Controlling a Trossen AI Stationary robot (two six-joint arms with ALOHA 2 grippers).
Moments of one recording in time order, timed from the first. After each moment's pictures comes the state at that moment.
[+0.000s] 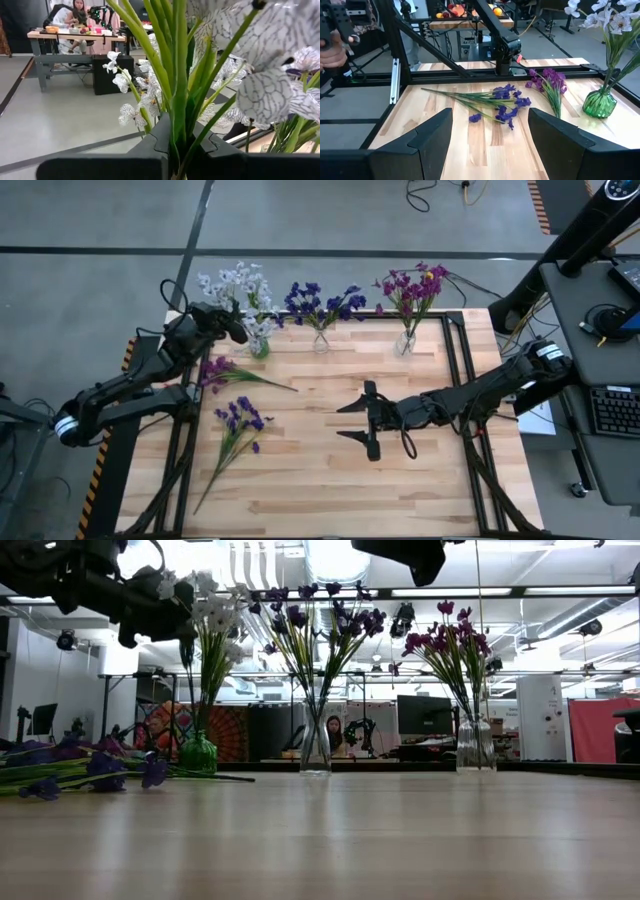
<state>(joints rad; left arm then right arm) 0.72 0.70 0.43 0.24 -0.30 -0.12 0.33 1.40 0.83 0.38 0.32 0.10</state>
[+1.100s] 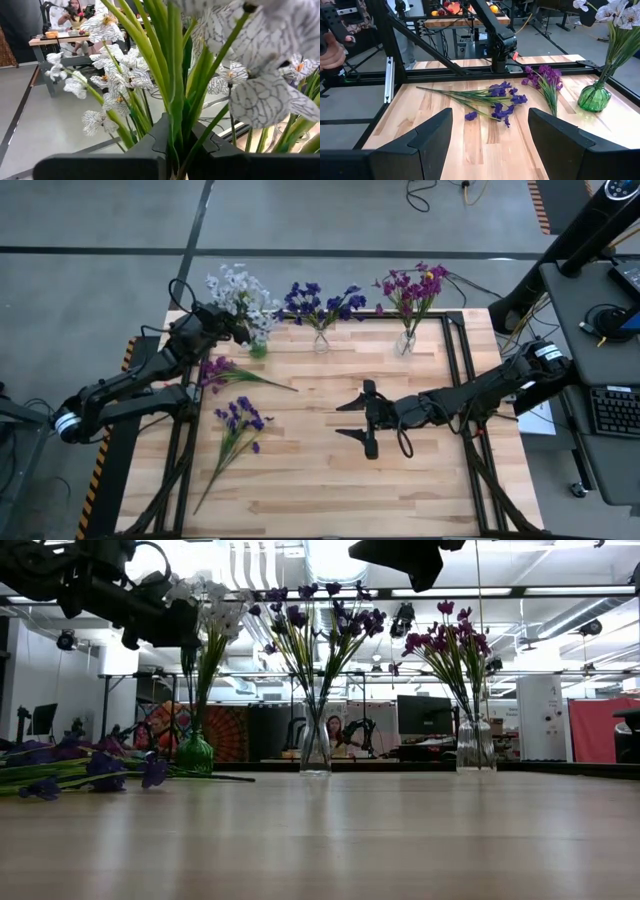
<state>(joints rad) 0.72 0.75 0.43 0.24 -0.30 -0.01 0.32 1.41 0.83 0.37 0.33 0.11</state>
